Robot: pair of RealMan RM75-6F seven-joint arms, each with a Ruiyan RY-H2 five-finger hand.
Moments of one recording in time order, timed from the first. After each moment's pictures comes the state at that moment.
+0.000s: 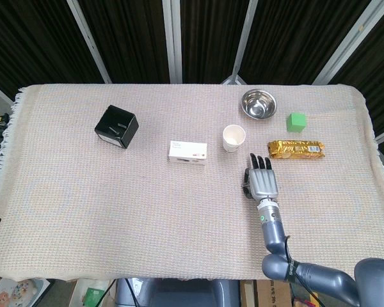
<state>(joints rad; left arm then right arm) -0.02 -1.05 -0.12 -1.68 1.35 1.54 0.03 0.69 -1.73 0.24 -1.38 -0.73 1.15 -0.66</state>
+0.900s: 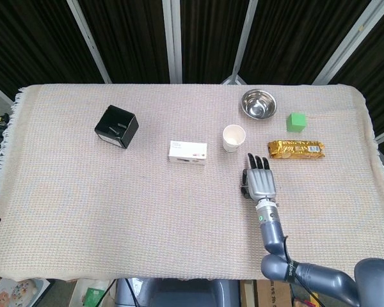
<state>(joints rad) -0.02 -1.05 -0.12 -1.68 1.35 1.54 0.03 0.69 -1.73 0.26 -1.40 -0.74 1.15 -0.66</state>
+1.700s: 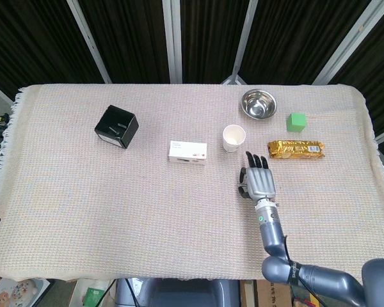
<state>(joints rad) -0.02 -1.05 -0.12 -1.67 1.35 1.54 0.02 0.68 -1.69 0.28 -1.50 -0.73 1.17 -0.64</state>
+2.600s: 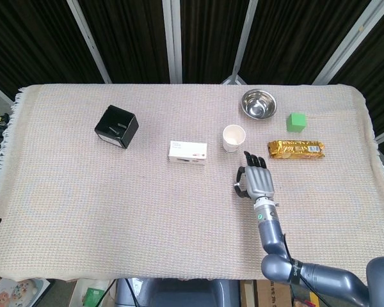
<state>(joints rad) -0.02 -1.05 -0.12 -1.67 1.35 1.54 0.02 0.69 -1.66 0.32 -1.57 -0.65 1.16 -0.62</state>
